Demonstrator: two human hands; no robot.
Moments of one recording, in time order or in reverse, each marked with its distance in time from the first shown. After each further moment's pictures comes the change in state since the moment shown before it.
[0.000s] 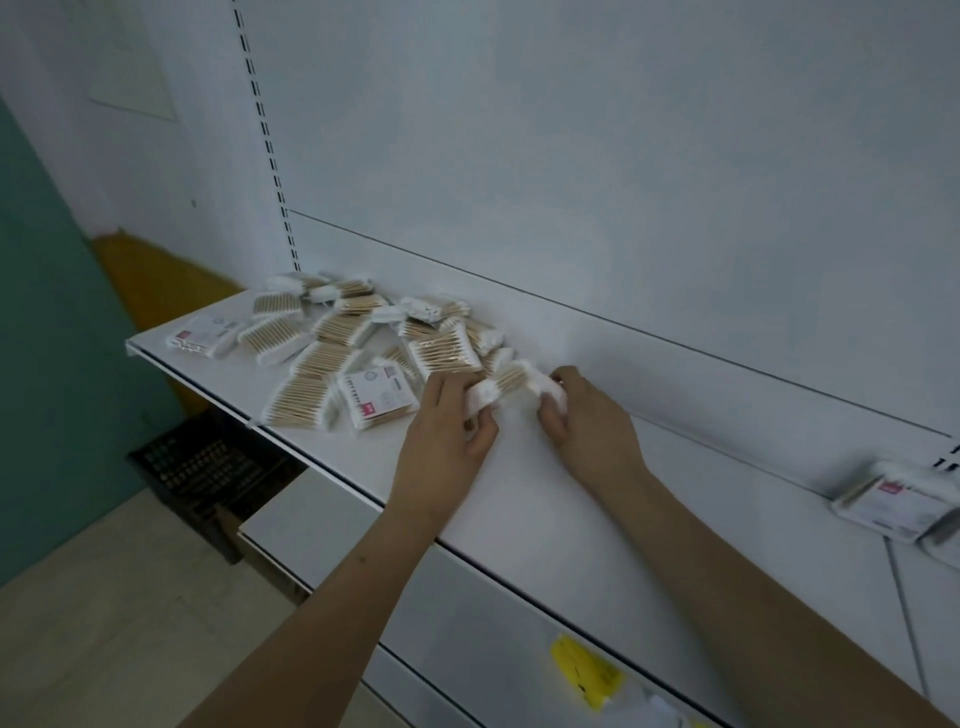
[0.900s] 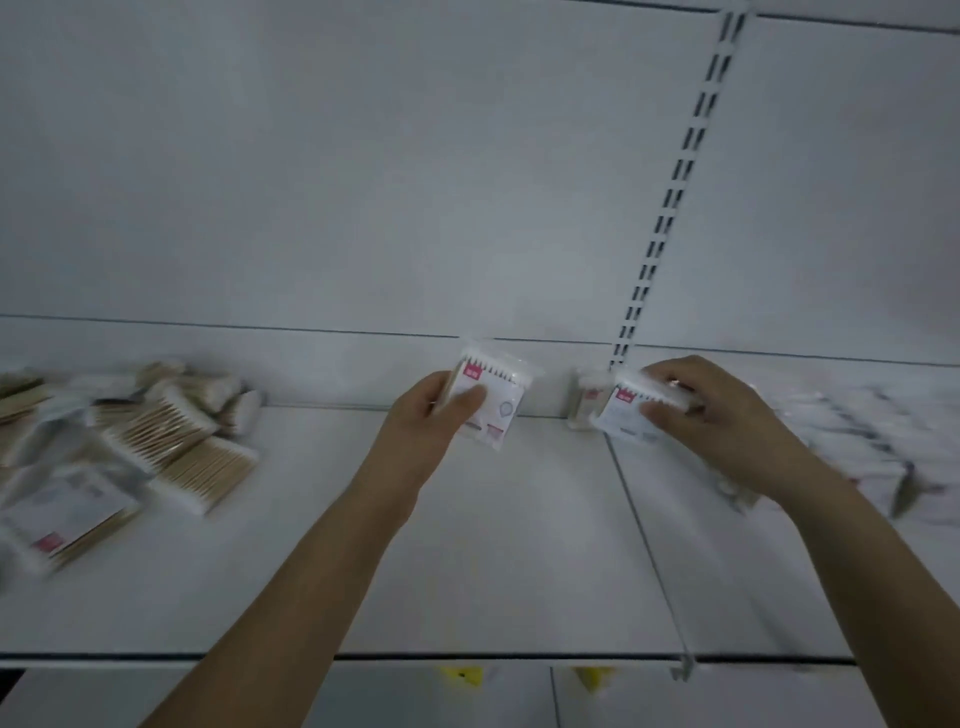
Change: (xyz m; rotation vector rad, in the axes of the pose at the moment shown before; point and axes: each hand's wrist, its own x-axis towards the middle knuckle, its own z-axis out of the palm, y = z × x) left_hand 0.012 0.158 0.095 -0.809 -0.711 -0.306; right_hand -0.165 0.115 -0.261 0.015 0.066 0.437
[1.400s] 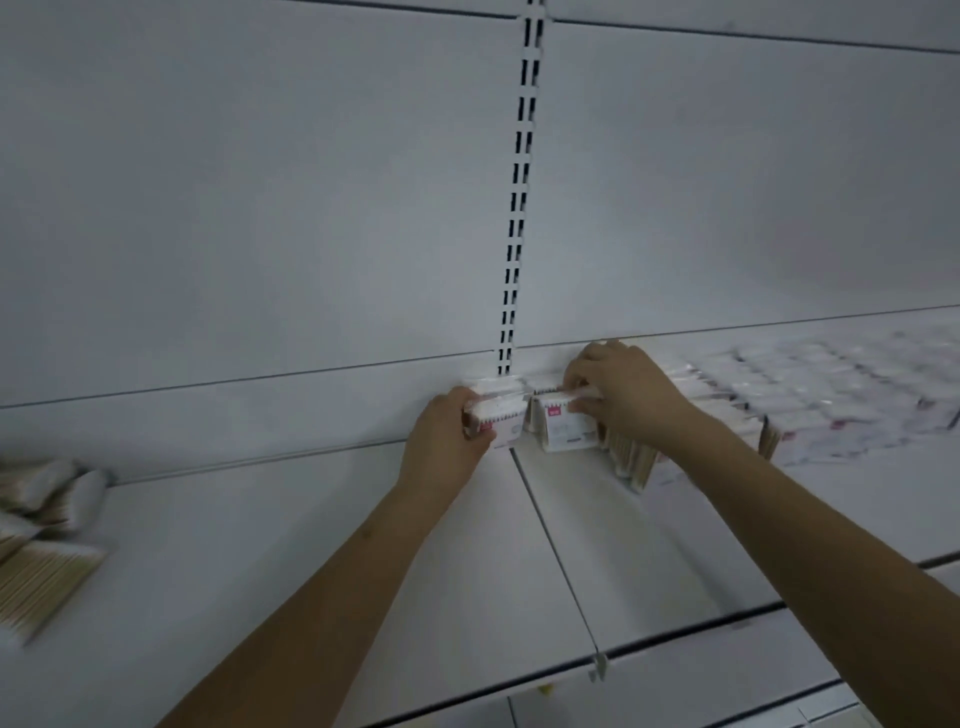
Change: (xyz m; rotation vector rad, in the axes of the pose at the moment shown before) left_hand 0.069 -0.048 0.122 0.640 -0.135 0.247; right_hand 0.032 0.076 -0.013 -0.568 -0.083 0.019
